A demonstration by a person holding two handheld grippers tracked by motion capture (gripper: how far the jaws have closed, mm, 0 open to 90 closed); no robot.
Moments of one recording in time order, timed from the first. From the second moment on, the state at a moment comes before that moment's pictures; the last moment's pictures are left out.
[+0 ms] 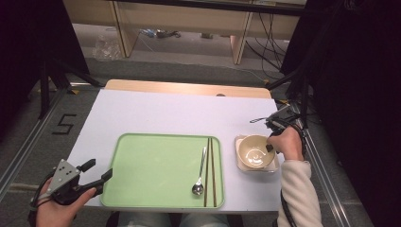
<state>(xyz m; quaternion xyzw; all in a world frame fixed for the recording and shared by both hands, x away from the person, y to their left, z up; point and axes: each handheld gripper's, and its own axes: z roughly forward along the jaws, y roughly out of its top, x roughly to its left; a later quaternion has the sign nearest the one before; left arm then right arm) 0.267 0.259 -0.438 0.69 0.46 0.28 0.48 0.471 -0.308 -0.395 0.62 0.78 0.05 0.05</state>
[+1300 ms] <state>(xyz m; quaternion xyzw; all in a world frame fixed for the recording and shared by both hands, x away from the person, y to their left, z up) 0.267 0.260 -0.439 0.69 0.46 0.28 0.48 0.477 -0.157 -0.379 0.51 0.83 0.22 -0.02</state>
